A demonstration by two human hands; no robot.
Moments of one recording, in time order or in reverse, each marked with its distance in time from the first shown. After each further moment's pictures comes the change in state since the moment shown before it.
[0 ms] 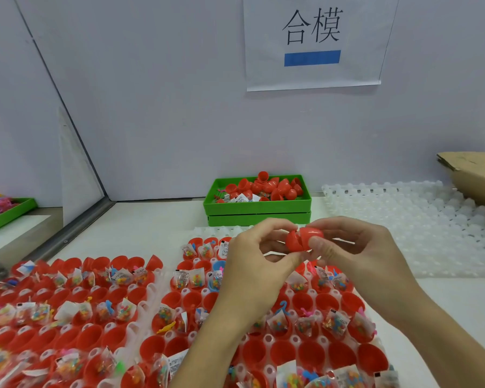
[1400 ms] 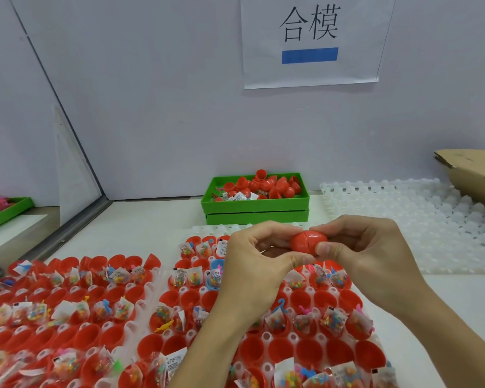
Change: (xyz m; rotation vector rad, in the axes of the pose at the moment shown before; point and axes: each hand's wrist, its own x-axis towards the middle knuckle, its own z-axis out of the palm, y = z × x) left_hand -0.003 0.008 0.003 -0.059 0.029 0.009; right_hand -0.001 -0.015 -0.003 -0.138 0.013 -0.039
